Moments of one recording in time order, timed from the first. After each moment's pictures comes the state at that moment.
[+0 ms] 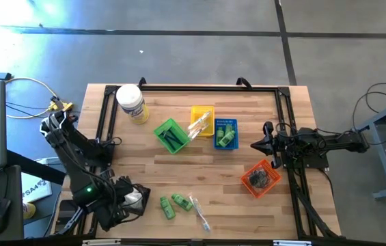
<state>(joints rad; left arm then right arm) -0.96 1.49 1.33 -1.32 -0.19 -1.46 0.10 0.01 0.01 0.12 0.02 0.10</state>
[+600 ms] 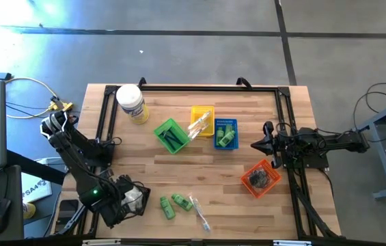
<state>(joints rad) -0.96 1.49 1.17 -1.24 -0.15 -1.53 0.10 0.01 0.01 0.13 0.02 0.10</state>
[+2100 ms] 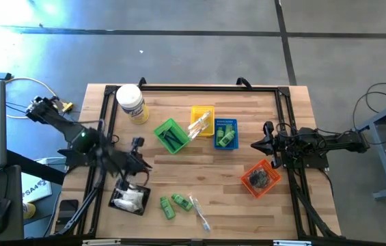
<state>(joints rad) -0.54 1.04 1.11 -0.77 -0.32 -0.10 0.10 0.01 0.01 0.13 0.02 0.08</state>
